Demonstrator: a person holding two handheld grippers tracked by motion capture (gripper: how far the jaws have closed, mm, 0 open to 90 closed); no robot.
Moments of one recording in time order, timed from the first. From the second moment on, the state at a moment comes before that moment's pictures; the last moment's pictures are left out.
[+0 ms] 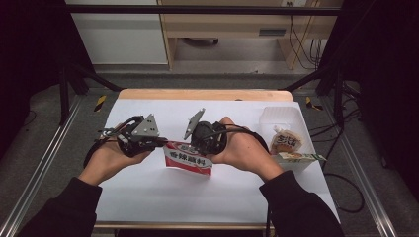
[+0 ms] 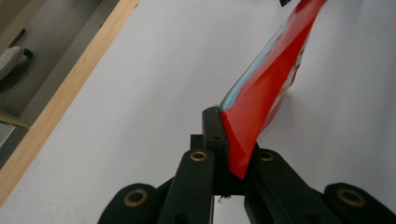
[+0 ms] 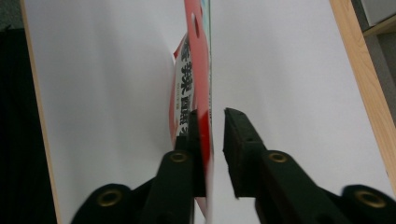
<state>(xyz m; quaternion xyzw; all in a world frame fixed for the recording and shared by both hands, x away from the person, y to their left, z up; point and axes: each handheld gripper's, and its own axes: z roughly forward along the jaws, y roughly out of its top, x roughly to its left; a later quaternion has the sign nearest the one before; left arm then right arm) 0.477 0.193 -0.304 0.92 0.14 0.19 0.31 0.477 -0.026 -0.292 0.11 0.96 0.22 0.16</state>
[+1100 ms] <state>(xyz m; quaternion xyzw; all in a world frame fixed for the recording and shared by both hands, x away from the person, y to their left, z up) 0.470 0.218 -0.333 0.87 0.20 0.21 0.41 0.495 -0.063 -0.266 0.12 0.95 0.24 0.17</state>
